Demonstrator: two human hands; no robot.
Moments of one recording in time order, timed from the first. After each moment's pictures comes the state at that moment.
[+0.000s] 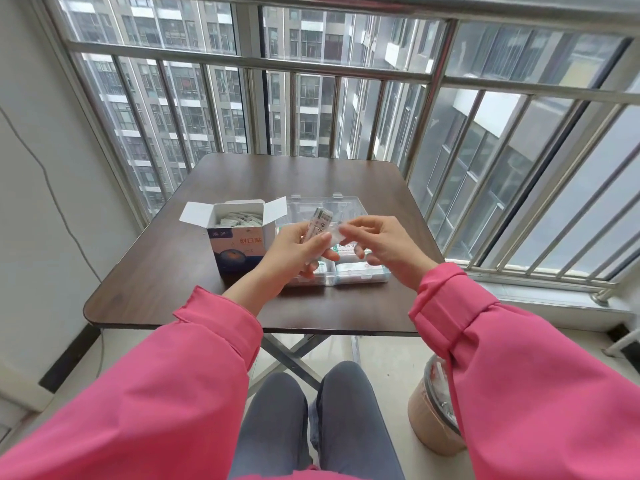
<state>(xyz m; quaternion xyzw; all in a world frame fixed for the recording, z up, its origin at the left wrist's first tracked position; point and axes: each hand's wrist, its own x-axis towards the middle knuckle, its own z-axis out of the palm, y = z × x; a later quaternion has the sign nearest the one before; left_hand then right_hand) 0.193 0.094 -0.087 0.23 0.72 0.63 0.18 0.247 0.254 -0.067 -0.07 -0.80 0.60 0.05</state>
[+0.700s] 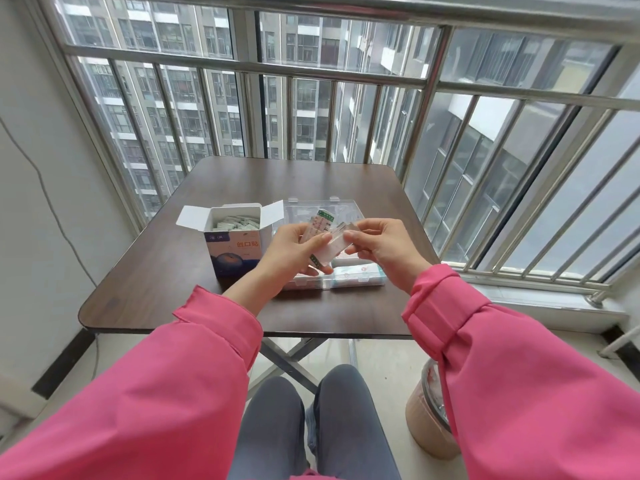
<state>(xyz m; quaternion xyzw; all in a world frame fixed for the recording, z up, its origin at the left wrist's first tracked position) 0.193 0.100 -0.080 0.21 0.72 0.64 0.17 0.241 0.255 -0.071 -0.12 -0.72 0.67 0.10</state>
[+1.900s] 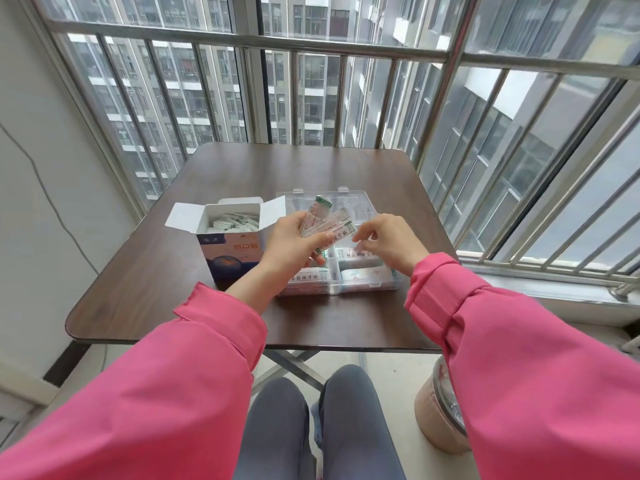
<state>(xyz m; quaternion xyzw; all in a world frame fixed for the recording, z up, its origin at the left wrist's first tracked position) 0.156 0.114 -0.095 0.17 0.76 0.62 0.12 0.187 0.293 -0.101 -0.06 -0.97 0.21 0.07</state>
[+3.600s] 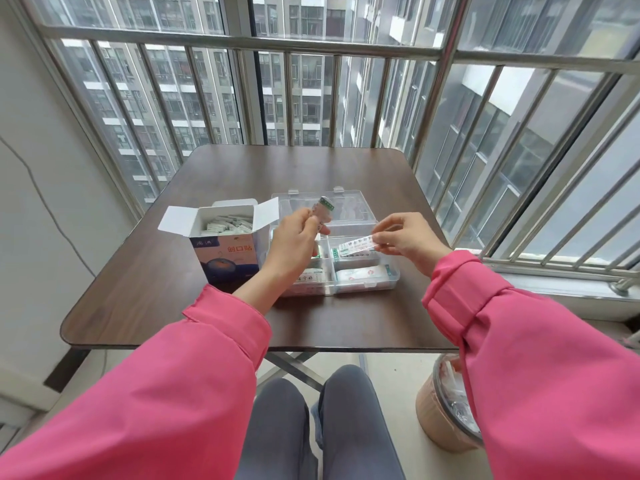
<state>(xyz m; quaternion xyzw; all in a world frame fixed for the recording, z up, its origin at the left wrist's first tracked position) 0.146 0.130 -0.105 0.18 0.79 0.59 0.05 0.202 0.314 -0.095 -0.21 -0.79 0.58 0.05</state>
